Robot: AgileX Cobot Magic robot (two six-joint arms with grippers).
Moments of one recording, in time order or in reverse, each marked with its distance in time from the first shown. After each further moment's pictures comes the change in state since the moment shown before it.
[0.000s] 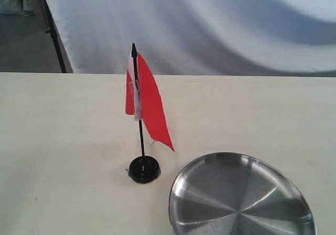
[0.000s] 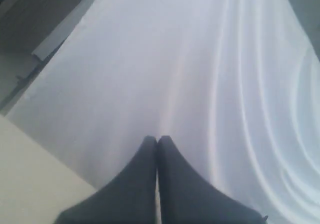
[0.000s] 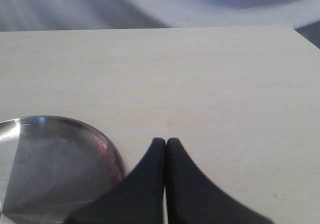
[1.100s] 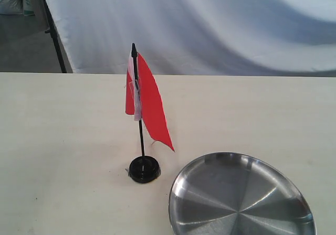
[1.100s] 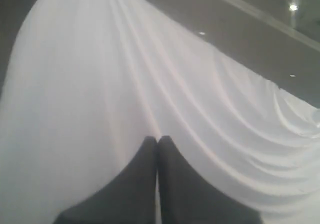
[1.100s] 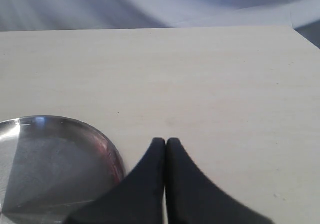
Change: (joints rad) left arm -0.031 0.036 -0.320 0.932 -0.045 -0.509; right arm 0.000 0.000 0.000 0.000 0.000 0.000
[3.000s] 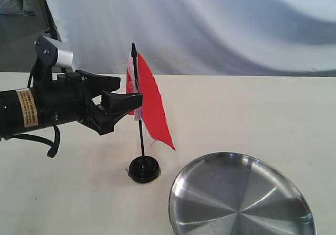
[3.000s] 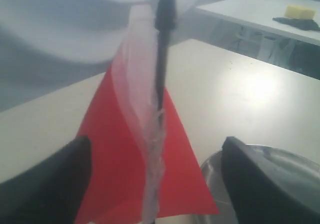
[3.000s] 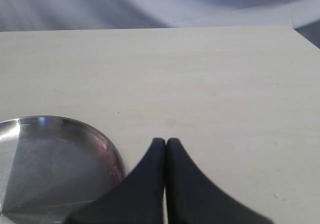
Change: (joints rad) left arm -0.213 1.515 -0.344 0.300 -0.625 0.310; right arm 0.000 0.000 0.000 0.000 0.000 0.000
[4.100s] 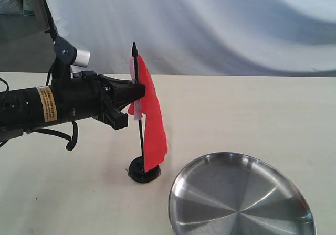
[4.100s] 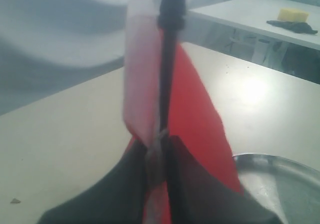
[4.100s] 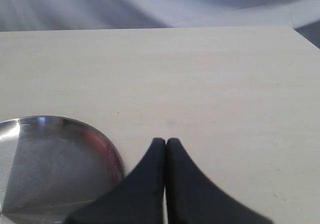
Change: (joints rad) left arm -0.029 0.100 -0.075 -0.040 -0.027 0.030; right arm 0.000 0.000 0.000 0.000 0.000 0.000
